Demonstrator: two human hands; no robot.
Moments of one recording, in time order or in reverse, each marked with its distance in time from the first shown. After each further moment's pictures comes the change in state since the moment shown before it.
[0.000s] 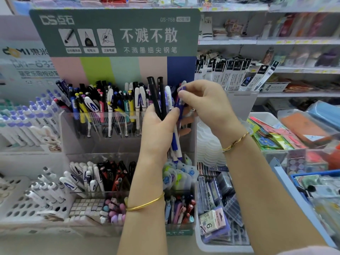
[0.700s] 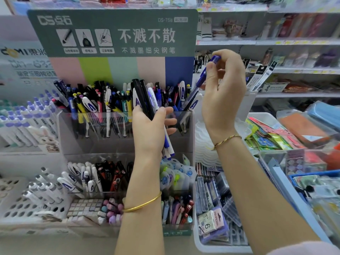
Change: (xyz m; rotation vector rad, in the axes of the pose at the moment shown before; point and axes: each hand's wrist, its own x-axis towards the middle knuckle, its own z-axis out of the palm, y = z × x) left_hand 0.004 -0.001 -0.003 0.105 0.176 0.078; right_hand 0.013 0.014 0.003 -0.219 0.751 -0.507
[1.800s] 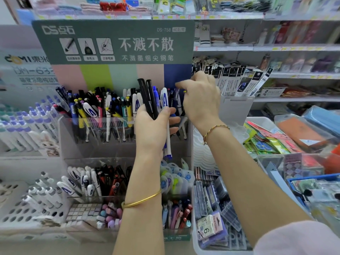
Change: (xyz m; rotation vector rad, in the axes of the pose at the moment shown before) left_hand 0.005 0.008 0.008 -0.002 -0.027 -0.040; right_hand 0.011 0.002 0.016 -0.584 -0.701 -0.050
